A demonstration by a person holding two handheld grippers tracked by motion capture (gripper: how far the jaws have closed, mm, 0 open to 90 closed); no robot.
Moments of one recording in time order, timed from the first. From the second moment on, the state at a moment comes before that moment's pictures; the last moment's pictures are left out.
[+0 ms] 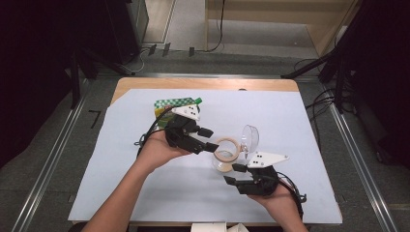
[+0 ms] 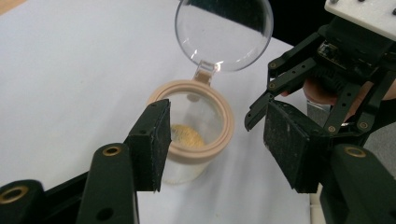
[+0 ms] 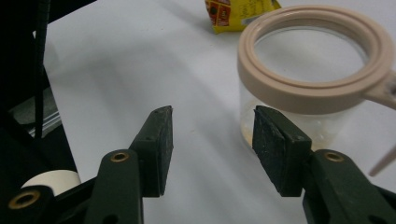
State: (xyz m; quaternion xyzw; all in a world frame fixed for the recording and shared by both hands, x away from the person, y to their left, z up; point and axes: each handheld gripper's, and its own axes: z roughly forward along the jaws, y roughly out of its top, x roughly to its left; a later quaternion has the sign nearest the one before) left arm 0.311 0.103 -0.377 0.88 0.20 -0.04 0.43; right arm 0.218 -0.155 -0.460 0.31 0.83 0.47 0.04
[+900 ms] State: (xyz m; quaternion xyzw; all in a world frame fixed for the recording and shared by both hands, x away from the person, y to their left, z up) left arm 0.327 0.208 -0.358 0.85 0.30 0.02 0.42; right arm 0.210 -0.115 -0.475 0.27 0.85 0.46 0.02
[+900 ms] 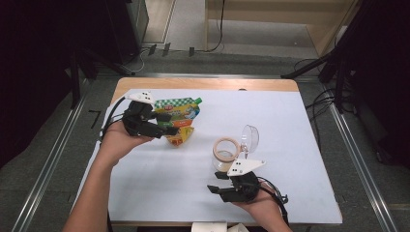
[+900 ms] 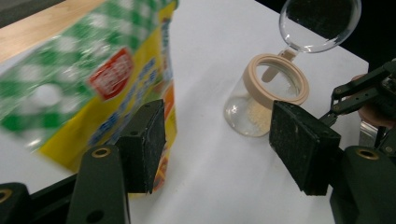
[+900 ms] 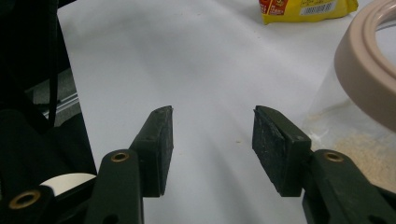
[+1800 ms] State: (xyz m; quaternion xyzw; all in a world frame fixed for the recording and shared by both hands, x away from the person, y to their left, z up) left arm 0.351 0.230 -0.397 0.84 0.35 0.02 0.42; right arm 0.210 -0.106 -0.474 0.26 0.85 0.47 0.00
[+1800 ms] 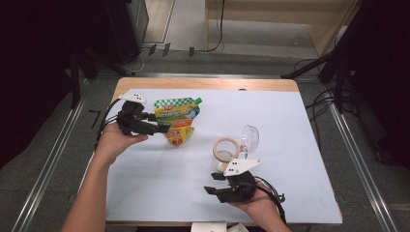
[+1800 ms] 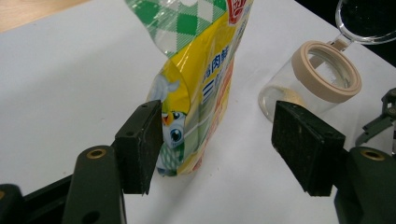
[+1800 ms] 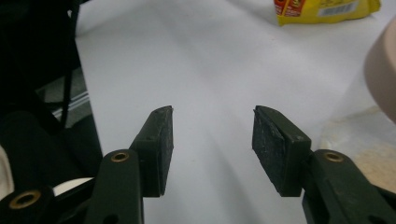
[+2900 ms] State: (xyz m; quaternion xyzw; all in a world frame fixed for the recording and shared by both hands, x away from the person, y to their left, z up) left arm 0.358 0.209 -0.414 0.83 0.36 0.04 0.43; right arm 0.244 -0.043 -0.473 0.24 0.85 0.48 0.02
